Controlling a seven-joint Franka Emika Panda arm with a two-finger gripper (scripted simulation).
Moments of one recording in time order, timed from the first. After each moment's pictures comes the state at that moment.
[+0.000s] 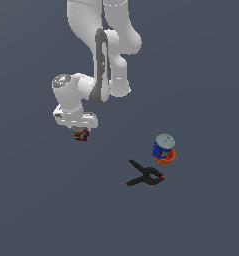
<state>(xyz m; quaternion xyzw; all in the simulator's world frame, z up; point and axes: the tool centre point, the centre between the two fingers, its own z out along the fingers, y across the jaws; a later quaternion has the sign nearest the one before) -0.122 -0.205 0.065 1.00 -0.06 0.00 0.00</state>
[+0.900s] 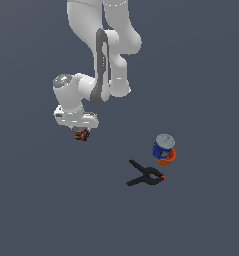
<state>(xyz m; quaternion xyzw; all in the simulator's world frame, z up) -0.122 -0.203 0.065 1.00 -0.06 0.00 0.00</state>
